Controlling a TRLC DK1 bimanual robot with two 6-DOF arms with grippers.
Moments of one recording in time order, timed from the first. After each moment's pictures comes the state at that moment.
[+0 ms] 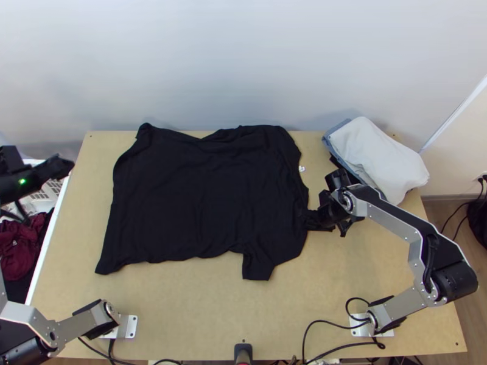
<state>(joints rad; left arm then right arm) 0.57 1.26 1.43 -0.96 0.48 0.04 0.30 1.66 0.97 -0.66 -0.39 0.39</state>
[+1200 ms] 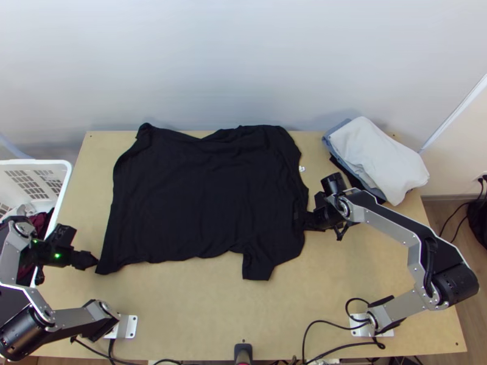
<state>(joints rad) 0.79 1.35 0.84 -1.10 0.26 0.99 0.33 1.65 0.92 -0.56 -0.38 0.39</state>
